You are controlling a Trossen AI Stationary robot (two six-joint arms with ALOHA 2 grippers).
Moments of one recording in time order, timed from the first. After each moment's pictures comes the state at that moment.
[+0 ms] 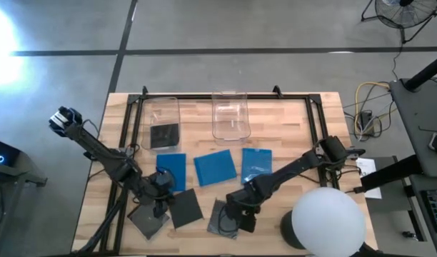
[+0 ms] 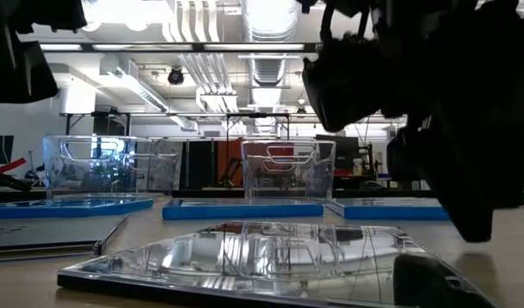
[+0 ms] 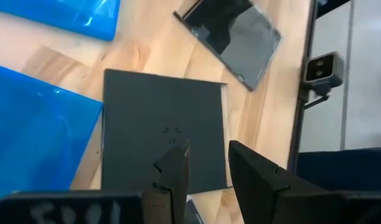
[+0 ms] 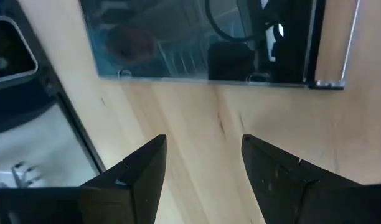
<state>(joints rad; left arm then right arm) -0.67 1.13 0.68 -0.37 -0.20 -1.07 0.39 2.02 1.31 -0.54 -0.43 0.86</state>
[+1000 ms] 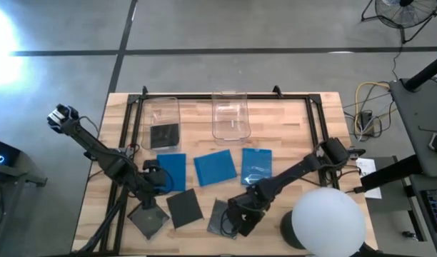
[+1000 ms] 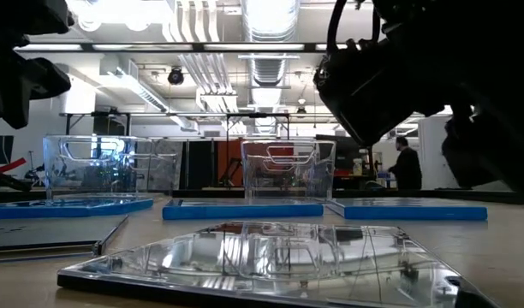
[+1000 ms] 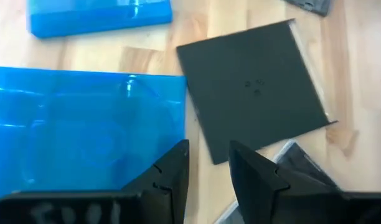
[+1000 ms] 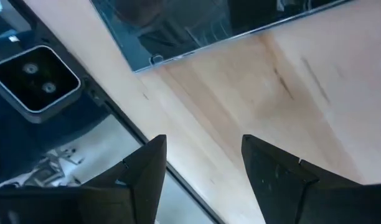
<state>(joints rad) -0.67 1.01 0.65 -0.66 -0.24 -0.71 0.44 2.02 1.28 -0.42 -0.55 1.28</state>
